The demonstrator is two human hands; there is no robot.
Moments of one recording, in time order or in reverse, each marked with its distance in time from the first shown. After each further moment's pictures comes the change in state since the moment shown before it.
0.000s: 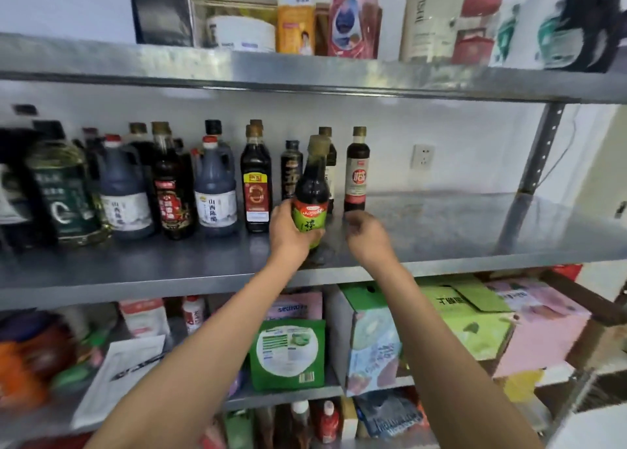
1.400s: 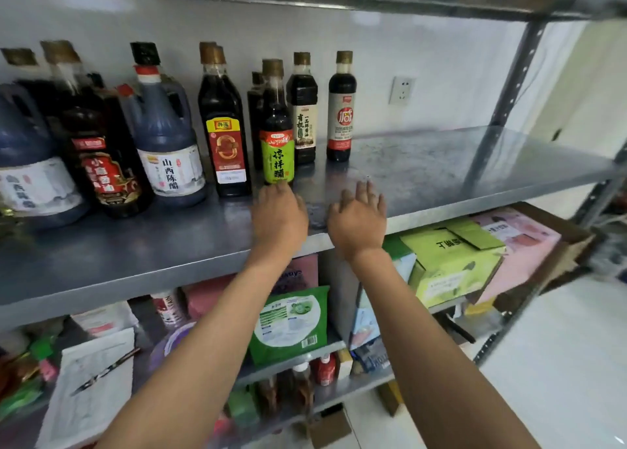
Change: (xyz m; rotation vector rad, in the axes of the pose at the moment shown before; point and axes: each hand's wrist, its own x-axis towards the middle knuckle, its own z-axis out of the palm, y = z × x) left_hand 0.021 -0.065 0.018 0.585 -0.155 0.186; right_hand 0.008 0.045 0.080 -0.706 0.166 0.093
